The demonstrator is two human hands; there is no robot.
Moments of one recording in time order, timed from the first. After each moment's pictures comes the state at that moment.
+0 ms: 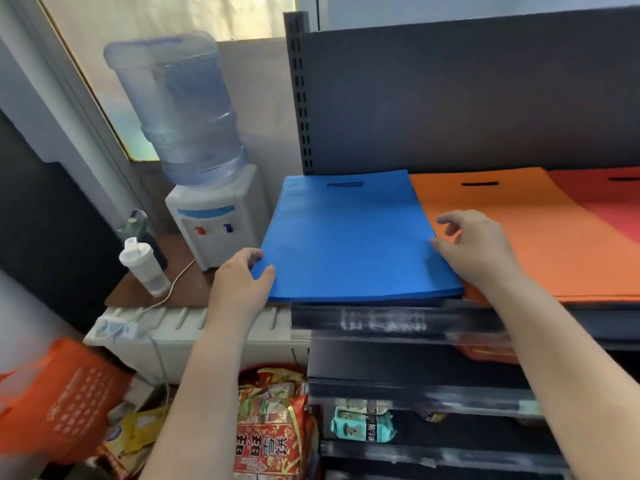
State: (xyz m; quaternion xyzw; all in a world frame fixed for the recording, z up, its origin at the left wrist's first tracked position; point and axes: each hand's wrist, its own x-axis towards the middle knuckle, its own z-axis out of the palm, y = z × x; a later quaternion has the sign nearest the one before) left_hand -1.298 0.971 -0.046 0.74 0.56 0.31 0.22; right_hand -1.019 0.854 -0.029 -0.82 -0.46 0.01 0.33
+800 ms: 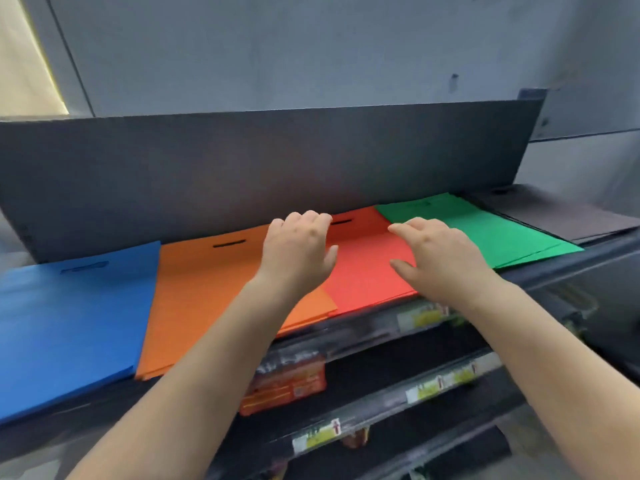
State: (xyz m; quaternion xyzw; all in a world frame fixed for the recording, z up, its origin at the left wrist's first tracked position) left_hand -0.921 0.768 0.042 0.95 0.17 0.26 -0.07; right_hand -0.827 0.597 0.054 -0.88 -0.43 -0.18 0.06
